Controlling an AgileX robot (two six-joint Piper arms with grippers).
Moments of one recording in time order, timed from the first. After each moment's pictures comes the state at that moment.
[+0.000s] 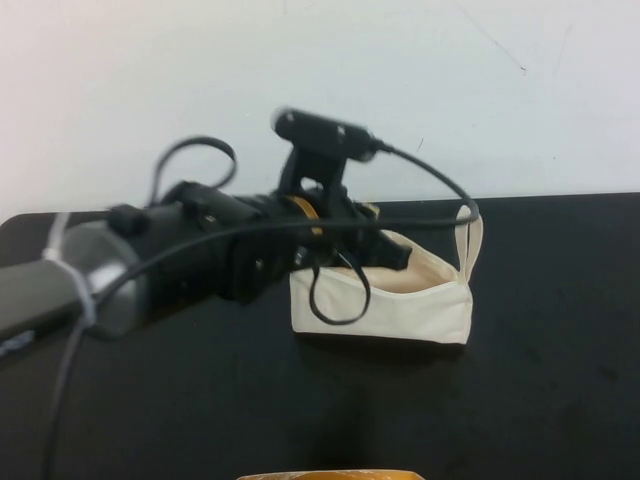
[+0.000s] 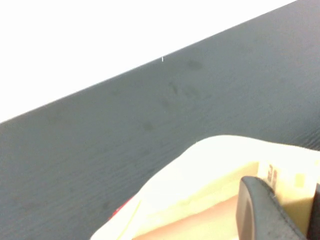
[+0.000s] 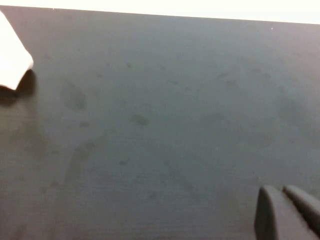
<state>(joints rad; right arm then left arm) -0.03 -0.01 0.02 -0.03 0.42 -0.05 -0.62 1.75 -1.26 0.00 0.16 -0.13</state>
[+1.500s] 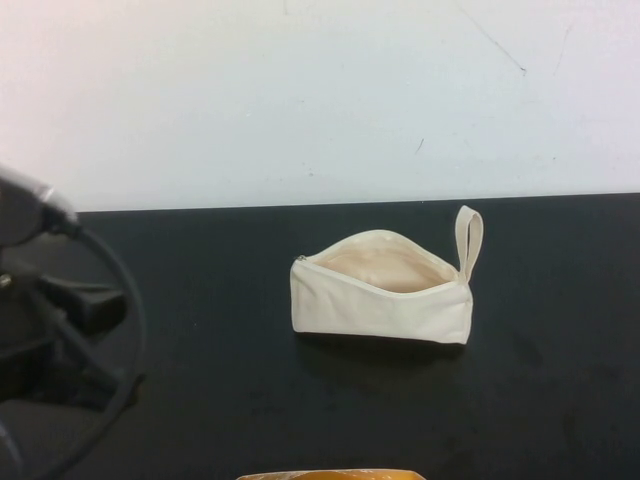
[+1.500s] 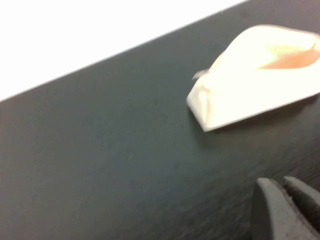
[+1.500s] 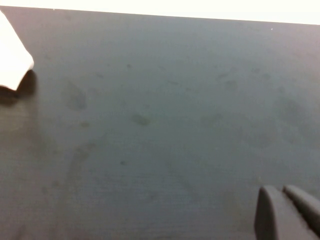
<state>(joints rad) -0.03 -0.01 0.02 -0.03 0.42 -0.05 -0.54 0.87 -0.86 0.16 0.67 -0.15</state>
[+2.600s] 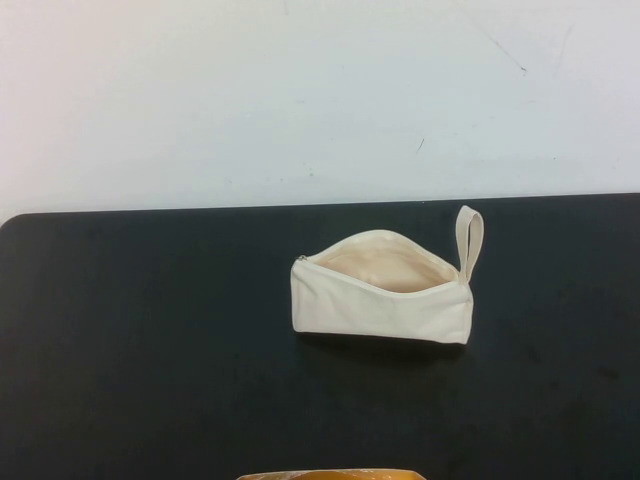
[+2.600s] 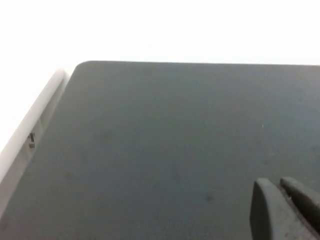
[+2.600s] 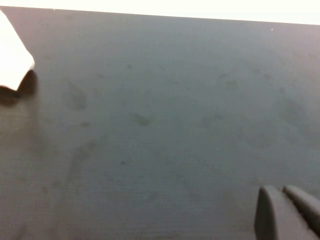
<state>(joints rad) -0.03 -0.01 0.02 -0.03 0.42 -0.05 -0.01 -0.01 0.03 -0.04 0.28 -0.05</state>
